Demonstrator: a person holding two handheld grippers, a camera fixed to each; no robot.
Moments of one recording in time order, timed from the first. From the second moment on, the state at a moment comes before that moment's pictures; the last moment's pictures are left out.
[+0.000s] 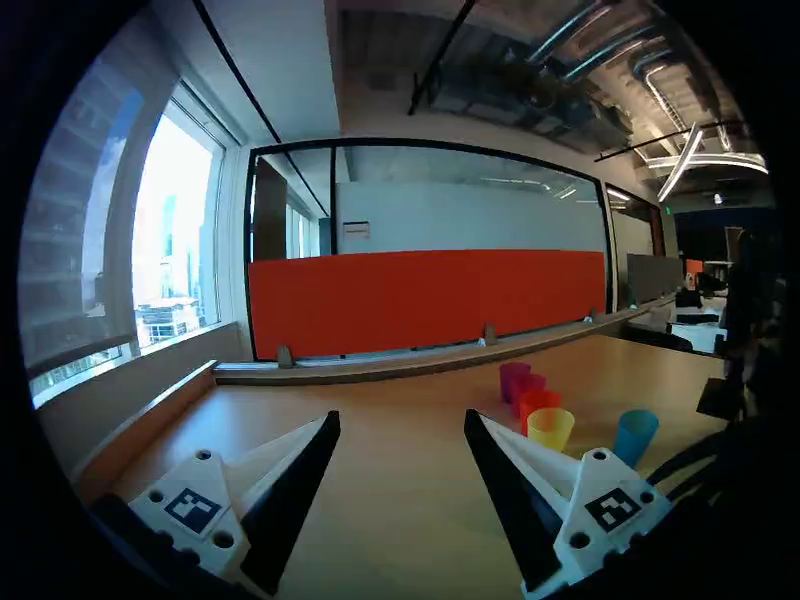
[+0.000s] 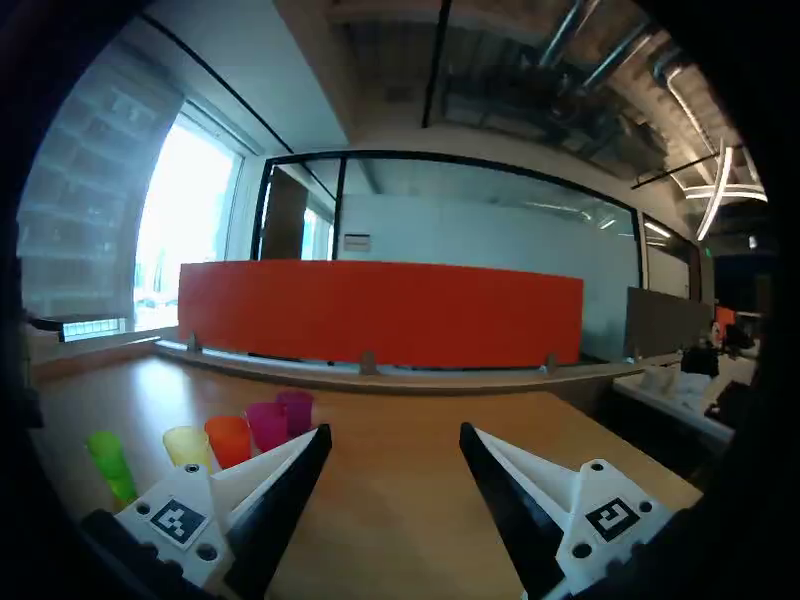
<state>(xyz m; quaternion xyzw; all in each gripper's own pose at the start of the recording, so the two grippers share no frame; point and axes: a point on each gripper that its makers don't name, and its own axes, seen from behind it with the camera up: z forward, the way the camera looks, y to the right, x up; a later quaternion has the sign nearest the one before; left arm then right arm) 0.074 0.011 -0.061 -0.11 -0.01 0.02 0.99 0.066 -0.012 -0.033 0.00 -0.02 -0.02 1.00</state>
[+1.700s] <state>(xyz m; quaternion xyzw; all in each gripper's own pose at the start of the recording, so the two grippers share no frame) 0.036 -0.027 -0.022 0.01 0.04 -0.03 1.00 0.069 0.006 -0.036 -0.05 -0.01 0.00 1.00</state>
